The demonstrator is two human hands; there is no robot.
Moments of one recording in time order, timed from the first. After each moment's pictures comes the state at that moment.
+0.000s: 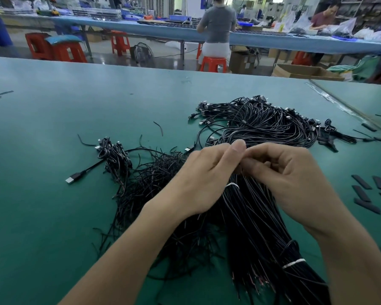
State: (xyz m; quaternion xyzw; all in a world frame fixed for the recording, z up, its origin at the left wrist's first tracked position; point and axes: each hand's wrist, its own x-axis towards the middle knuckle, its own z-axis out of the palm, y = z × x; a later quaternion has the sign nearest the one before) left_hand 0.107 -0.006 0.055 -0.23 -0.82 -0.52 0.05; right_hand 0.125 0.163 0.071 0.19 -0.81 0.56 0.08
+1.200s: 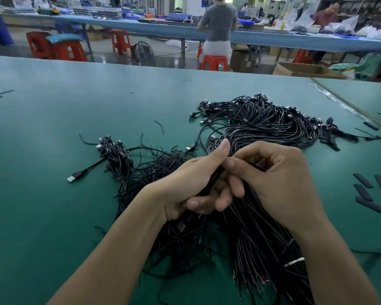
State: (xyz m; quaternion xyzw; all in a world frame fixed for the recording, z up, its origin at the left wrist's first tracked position) left_hand 0.103 -0.025 0.052 -0.17 -0.63 -0.69 -0.31; right_hand 0.128 0.140 0.066 0.17 -0.80 0.56 0.16
